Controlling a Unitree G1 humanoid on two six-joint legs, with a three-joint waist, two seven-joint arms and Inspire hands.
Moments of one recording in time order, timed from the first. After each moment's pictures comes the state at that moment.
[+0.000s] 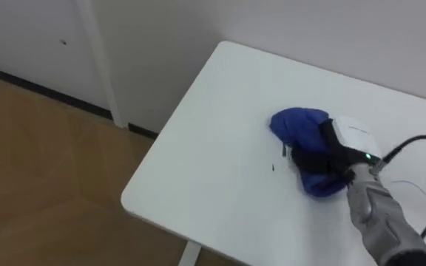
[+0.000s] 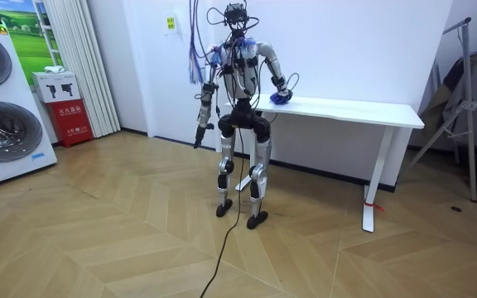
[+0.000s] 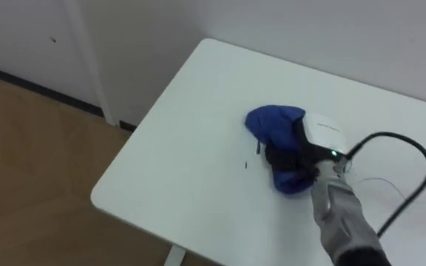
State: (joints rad) left arm 0.40 0.22 0.11 0.81 0.29 0.10 0.14; right arm -0.16 -0.38 0.10 0.70 -0.76 -0.02 -0.30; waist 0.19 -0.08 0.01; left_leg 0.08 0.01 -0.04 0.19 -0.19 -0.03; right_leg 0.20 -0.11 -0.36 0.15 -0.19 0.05
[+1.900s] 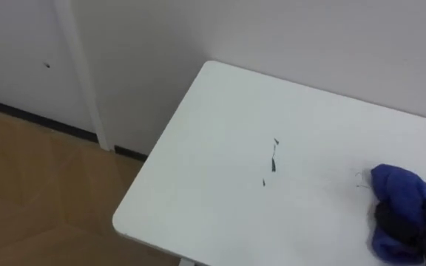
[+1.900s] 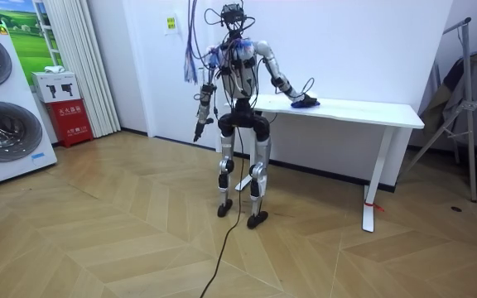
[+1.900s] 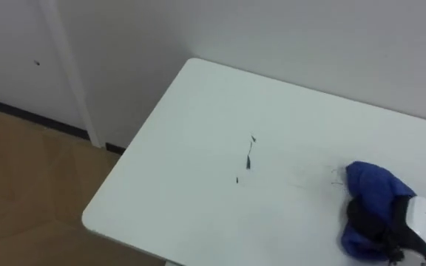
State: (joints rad) left arm 0.42 0.22 0.18 0.71 0.35 0.08 0.12; right arm 0.05 -0.41 -0.13 0.79 -0.55 -0.01 -0.47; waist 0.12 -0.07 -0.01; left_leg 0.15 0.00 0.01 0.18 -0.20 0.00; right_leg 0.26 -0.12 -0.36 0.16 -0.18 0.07
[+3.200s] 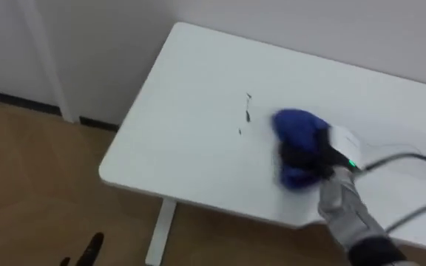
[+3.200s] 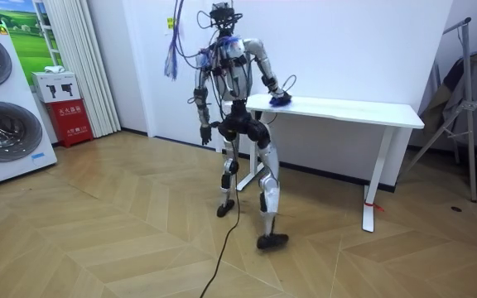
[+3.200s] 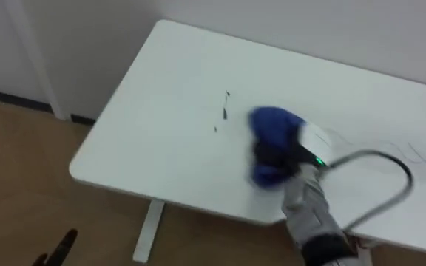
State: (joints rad) left arm 0.16 0.32 0.02 0.80 0.29 0.03 0.06; right arm -0.40 -0.21 0.25 0.72 -0.60 0.06 -0.31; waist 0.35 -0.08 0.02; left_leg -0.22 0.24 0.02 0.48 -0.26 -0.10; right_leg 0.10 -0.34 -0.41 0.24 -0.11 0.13
